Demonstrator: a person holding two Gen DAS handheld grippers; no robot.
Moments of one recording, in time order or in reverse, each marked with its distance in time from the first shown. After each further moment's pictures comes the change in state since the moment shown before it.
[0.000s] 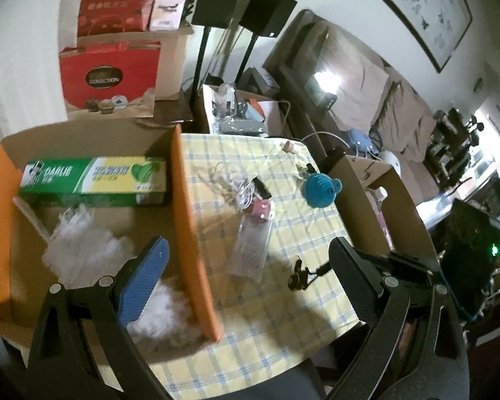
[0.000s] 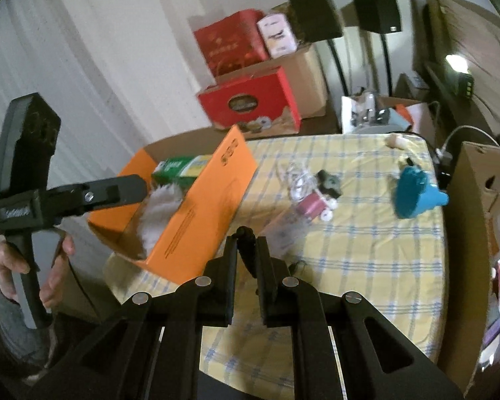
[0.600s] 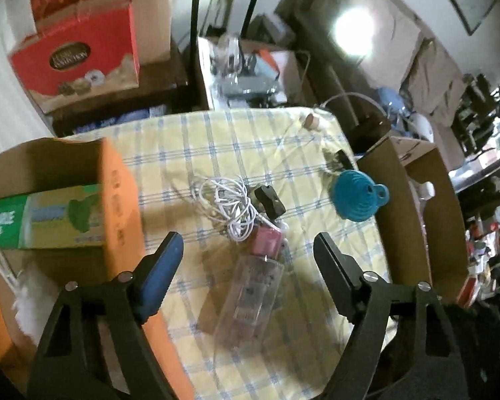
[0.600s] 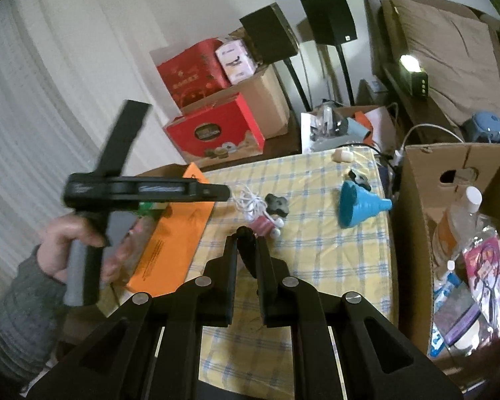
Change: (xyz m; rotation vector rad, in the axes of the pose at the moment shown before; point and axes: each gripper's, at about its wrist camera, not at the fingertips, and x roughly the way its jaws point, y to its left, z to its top) left arm 0.137 -0.018 0.059 0.038 0.261 0.107; right arm -0.047 -0.038 0.014 0.106 -0.073 -0.083
